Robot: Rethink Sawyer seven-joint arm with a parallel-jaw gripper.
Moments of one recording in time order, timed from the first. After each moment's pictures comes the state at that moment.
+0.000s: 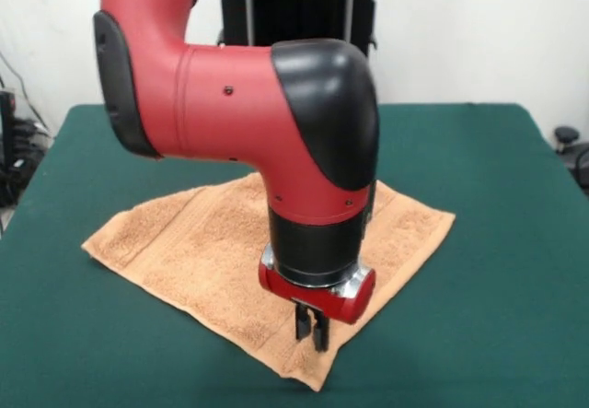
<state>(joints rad) -0.26 -0.19 0.15 1.00 -0.17 0.75 2.17</state>
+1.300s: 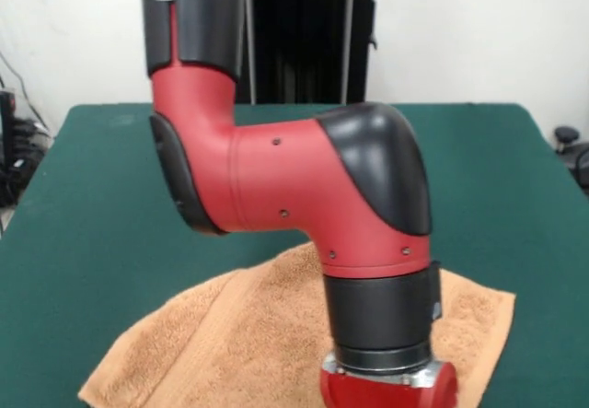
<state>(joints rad) -0.26 -0.08 0.30 0.91 -0.15 0.21 2.17</state>
